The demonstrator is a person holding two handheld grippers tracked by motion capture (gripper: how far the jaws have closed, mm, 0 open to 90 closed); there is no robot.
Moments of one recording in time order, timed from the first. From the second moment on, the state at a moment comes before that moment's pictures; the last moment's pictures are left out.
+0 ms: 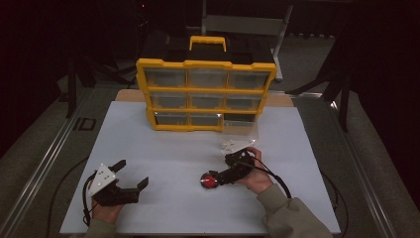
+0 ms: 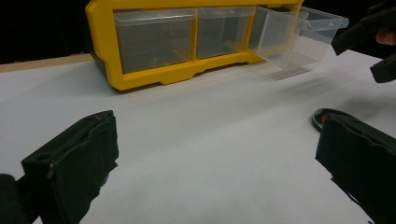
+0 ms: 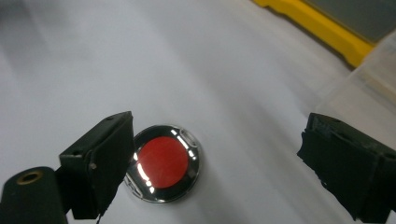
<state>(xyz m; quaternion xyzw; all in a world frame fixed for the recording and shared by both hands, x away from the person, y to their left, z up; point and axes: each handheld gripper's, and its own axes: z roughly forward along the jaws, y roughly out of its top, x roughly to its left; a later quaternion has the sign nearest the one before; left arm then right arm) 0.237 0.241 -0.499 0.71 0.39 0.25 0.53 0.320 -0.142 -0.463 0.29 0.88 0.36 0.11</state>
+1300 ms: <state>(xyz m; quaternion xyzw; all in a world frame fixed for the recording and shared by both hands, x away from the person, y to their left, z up) 0.237 0.241 -0.499 0.71 0.39 0.25 0.53 0.306 -0.109 -0.489 0.25 0.91 0.31 0.07</state>
